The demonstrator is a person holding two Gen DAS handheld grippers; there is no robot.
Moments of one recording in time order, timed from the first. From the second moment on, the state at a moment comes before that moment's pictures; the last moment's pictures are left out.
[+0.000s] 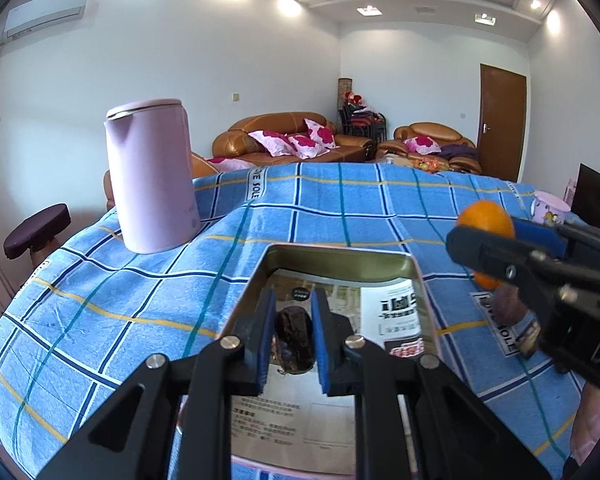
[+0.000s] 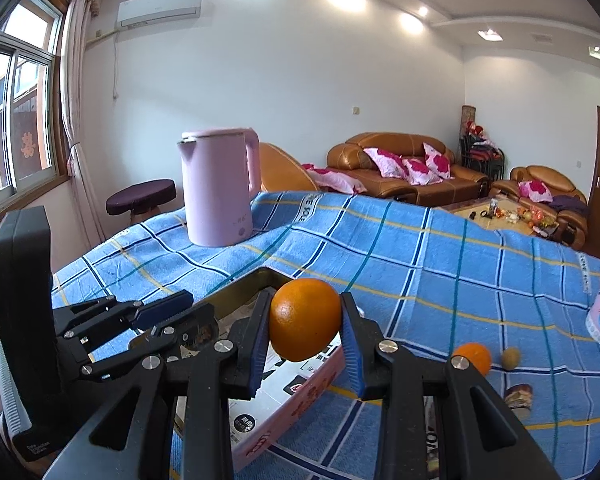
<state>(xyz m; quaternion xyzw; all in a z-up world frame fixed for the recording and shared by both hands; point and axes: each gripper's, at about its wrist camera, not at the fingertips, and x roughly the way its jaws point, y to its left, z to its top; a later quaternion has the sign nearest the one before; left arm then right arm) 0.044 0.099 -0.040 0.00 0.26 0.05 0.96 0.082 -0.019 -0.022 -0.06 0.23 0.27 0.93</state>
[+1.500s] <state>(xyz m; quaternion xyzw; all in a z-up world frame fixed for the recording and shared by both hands) 0.042 0.080 -0.035 0.00 0.26 0.04 0.97 0.079 -0.041 -0.069 -0.05 0.29 0.25 0.92</state>
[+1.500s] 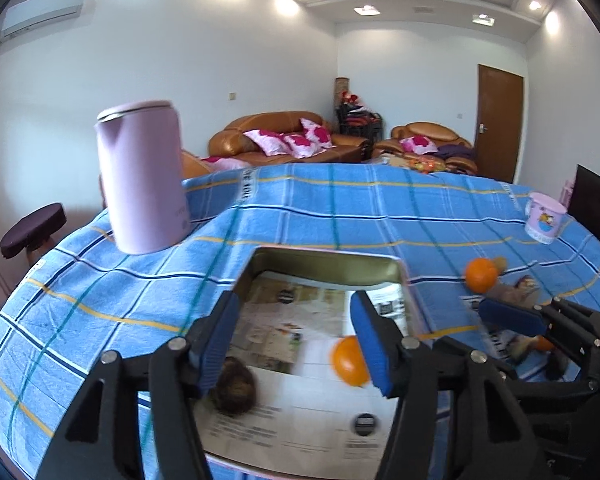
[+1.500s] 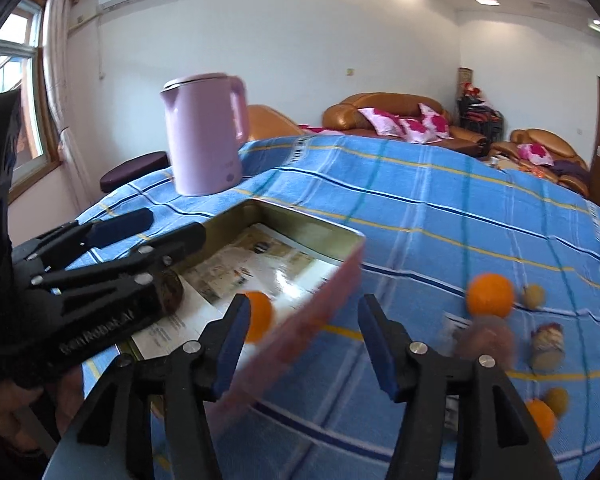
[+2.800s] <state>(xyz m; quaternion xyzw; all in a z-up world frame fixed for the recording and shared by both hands) 0.041 -0.060 -0.063 0.06 0.30 -0.12 0.94 0.052 -0.182 -0.114 0.02 0.34 0.12 0.93</state>
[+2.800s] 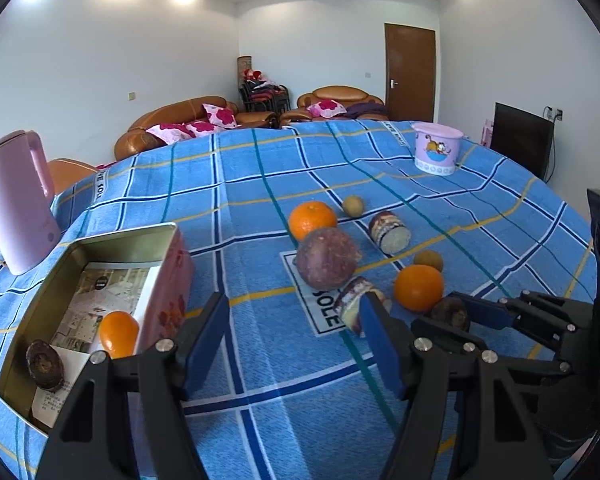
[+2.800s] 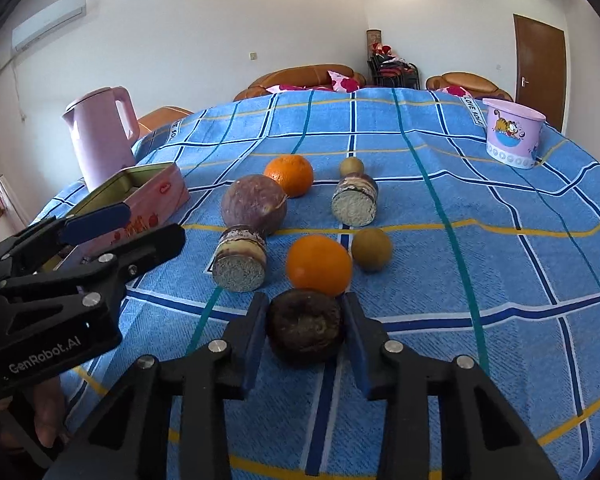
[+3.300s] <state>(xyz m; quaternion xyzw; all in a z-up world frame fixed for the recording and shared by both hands) 0.054 -0.088 -0.074 0.07 0.34 -0.18 0.92 0.055 -0.214 -0.103 0.05 0.29 0.05 0.95</state>
